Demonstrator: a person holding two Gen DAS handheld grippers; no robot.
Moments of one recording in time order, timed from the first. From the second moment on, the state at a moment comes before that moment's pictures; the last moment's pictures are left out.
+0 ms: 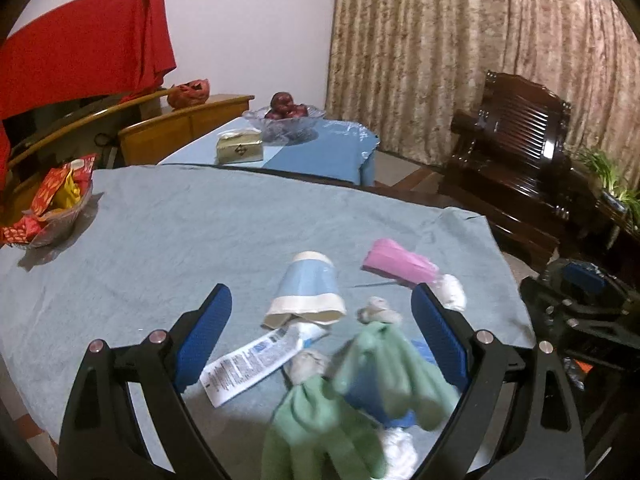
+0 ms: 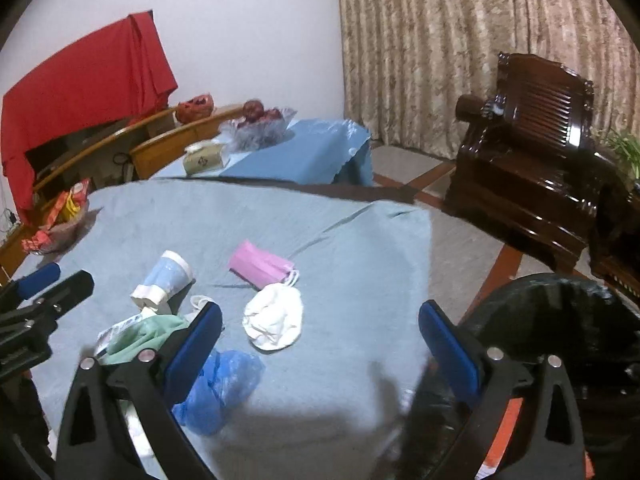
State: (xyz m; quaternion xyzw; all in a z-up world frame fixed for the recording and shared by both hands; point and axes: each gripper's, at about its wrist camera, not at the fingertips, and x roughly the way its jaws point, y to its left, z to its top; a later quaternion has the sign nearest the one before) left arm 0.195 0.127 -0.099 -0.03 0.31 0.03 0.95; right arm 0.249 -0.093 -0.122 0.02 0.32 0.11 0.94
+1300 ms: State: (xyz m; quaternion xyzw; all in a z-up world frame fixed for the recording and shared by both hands) left arm 0.221 0.105 -0.148 -0.03 0.37 -0.03 0.93; right arm 0.278 -0.069 -0.158 0.02 0.39 0.17 0.90
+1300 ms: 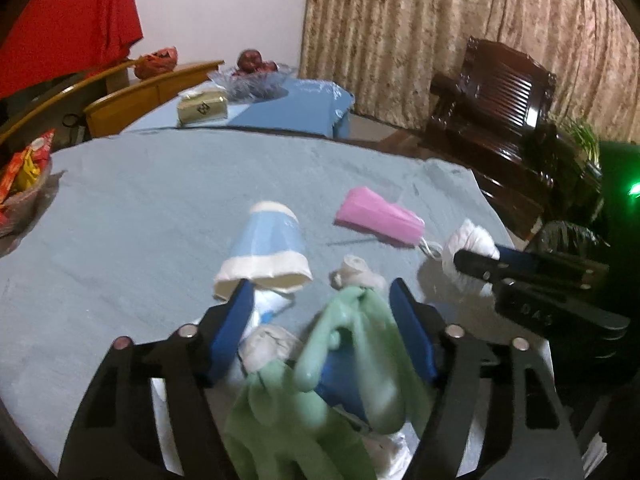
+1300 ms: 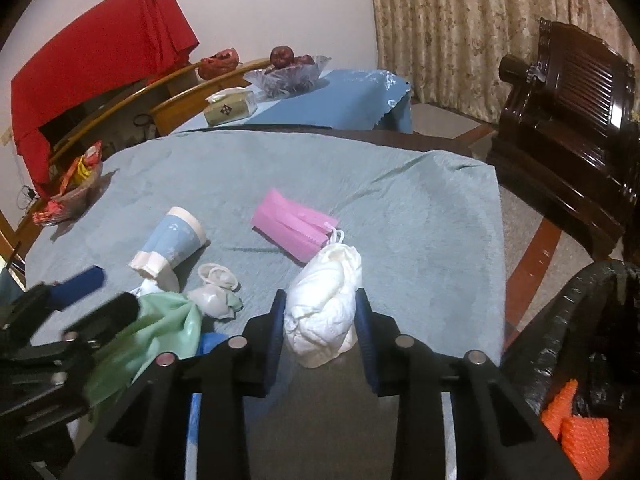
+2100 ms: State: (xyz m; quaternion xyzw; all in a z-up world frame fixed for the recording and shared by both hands) left arm 0.215 0.090 -0.119 -0.04 0.34 -0.07 0.94; right arm 0.254 -0.091 -0.120 0.04 0.35 0.17 0.92
